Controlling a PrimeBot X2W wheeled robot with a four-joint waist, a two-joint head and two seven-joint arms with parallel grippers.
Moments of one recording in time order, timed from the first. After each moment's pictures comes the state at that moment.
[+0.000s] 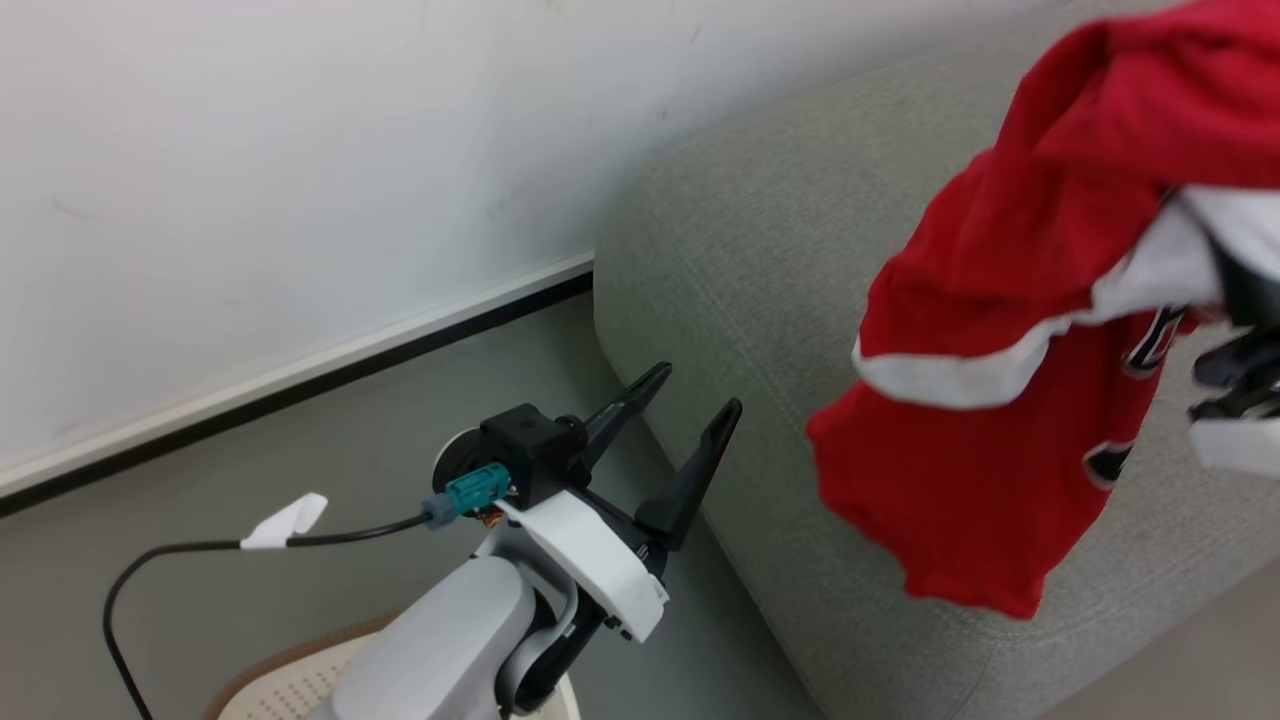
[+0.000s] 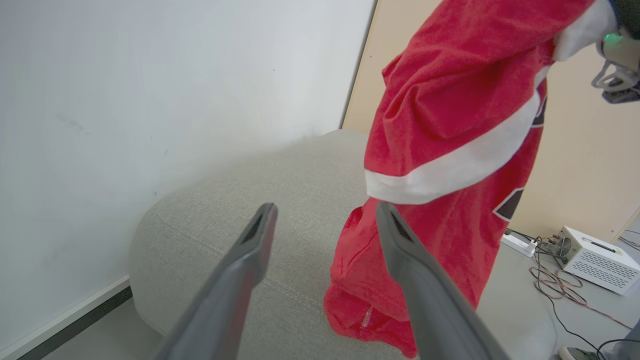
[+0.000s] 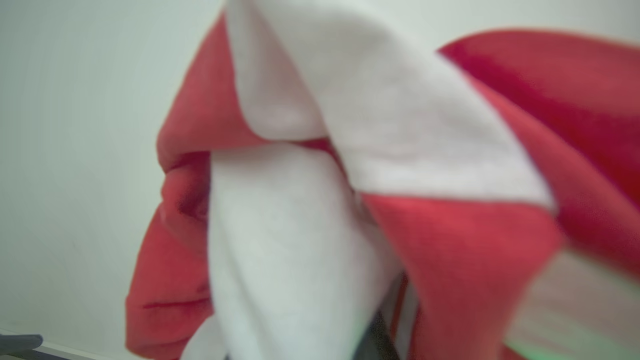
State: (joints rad) left arm -0.63 0.22 -0.81 0.33 -0.62 -0.04 -0.26; right arm -0.58 -0.54 0.31 0.00 0.53 0.13 -0.22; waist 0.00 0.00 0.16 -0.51
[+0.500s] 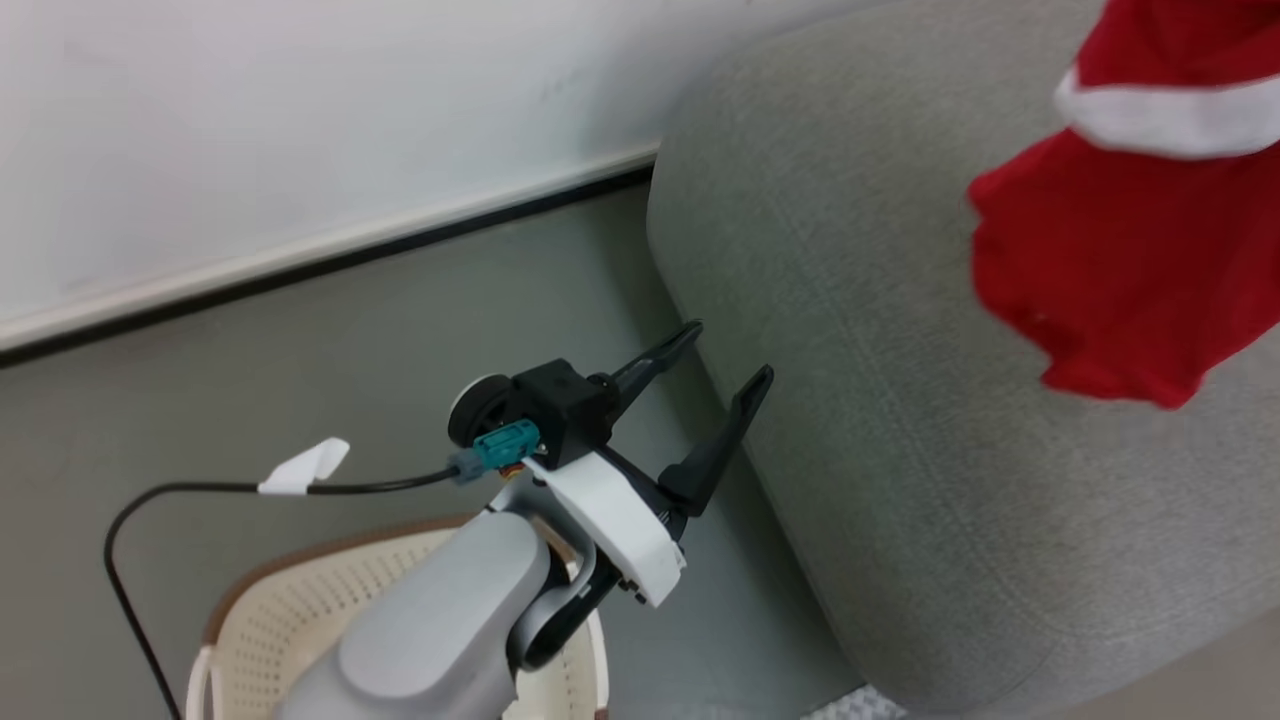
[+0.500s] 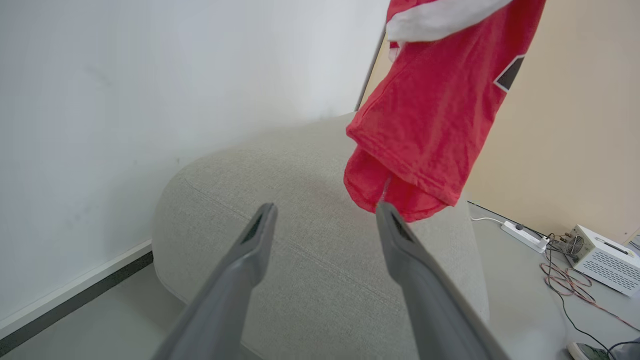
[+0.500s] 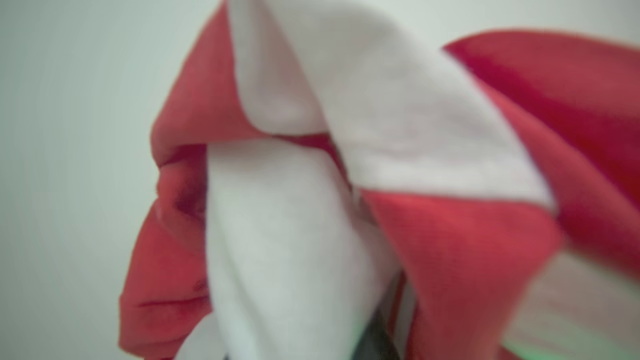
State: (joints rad) left arm -0.71 0.22 -0.84 0.32 -0.59 -0.04 -0.22; right arm -0.89 -0.74 0.28 0.13 0.68 0.13 -0.21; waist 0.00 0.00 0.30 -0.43
